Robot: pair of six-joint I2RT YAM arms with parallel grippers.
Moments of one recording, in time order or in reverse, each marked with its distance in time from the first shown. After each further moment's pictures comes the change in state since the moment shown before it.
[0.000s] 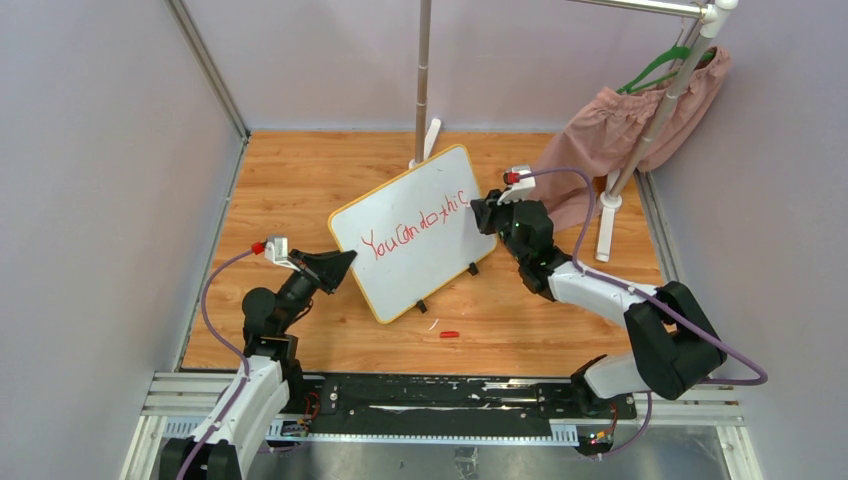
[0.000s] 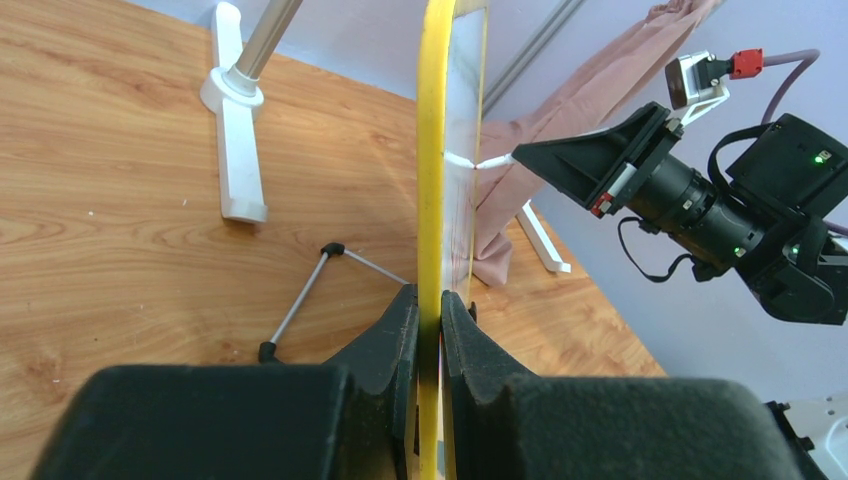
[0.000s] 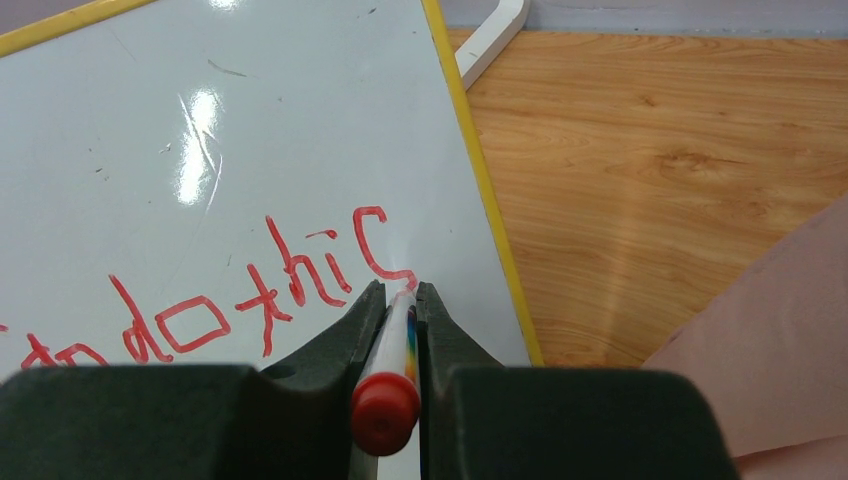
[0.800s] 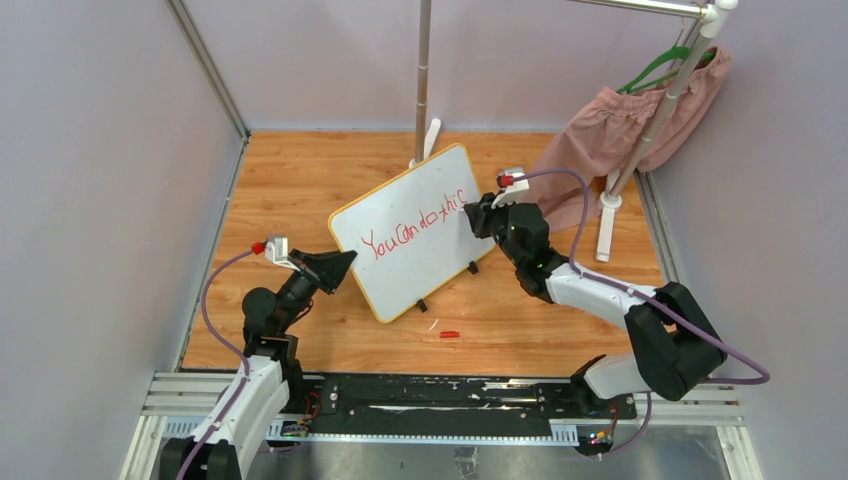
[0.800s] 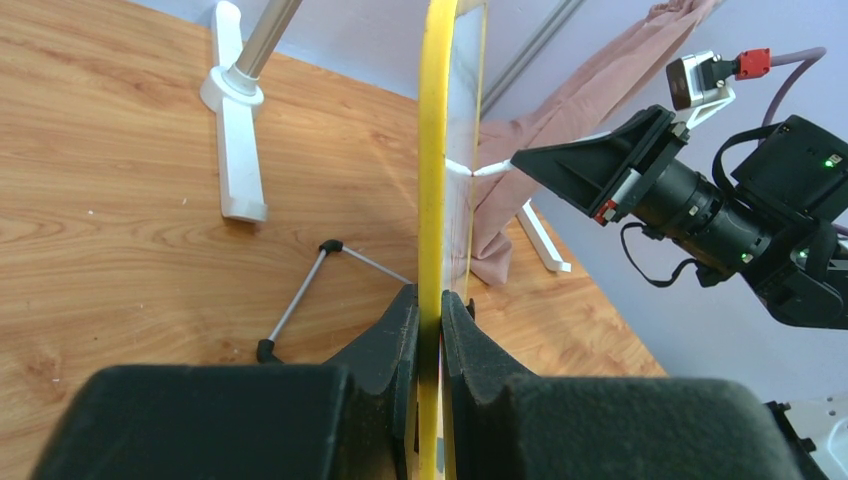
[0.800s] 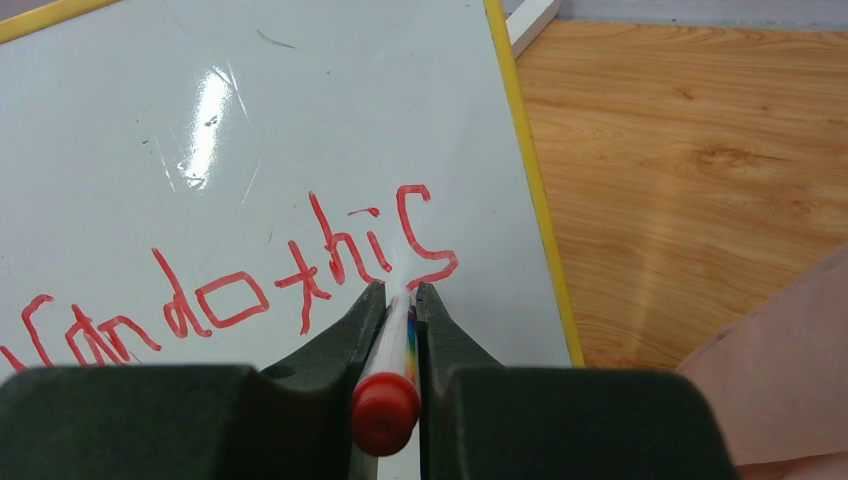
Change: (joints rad) left arm -0.001 0.000 0.000 -0.001 0.000 0.000; right arm 0.039 -0.004 0.001 -0.013 -0.008 0.004
